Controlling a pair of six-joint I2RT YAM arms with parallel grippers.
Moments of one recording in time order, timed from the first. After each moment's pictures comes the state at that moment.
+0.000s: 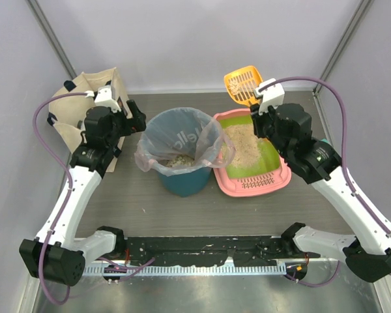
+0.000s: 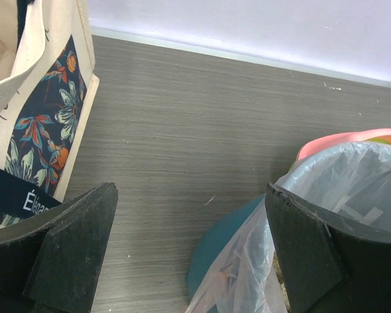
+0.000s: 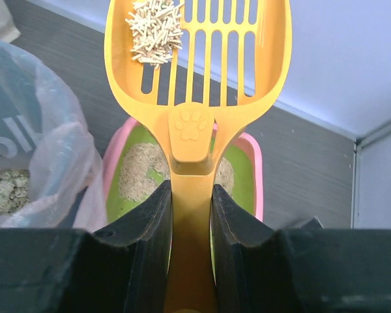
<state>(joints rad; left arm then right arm) -0.20 1.09 1.09 -0.28 -0.07 -0.31 0.63 1.06 1.34 -0.53 0.38 -0.12</state>
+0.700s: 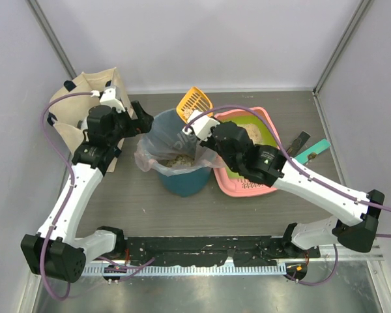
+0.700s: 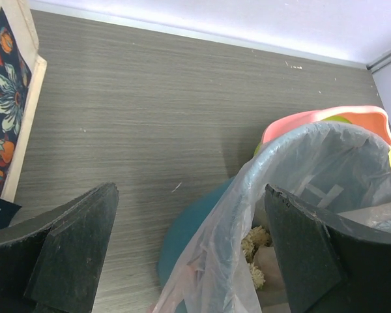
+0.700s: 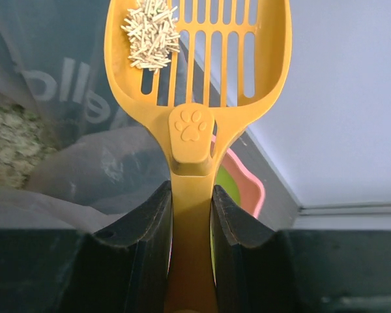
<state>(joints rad) -0.20 1.11 1.09 -0.28 0.07 -0.37 1.01 1.31 1.41 -0.47 0.58 -0.46</state>
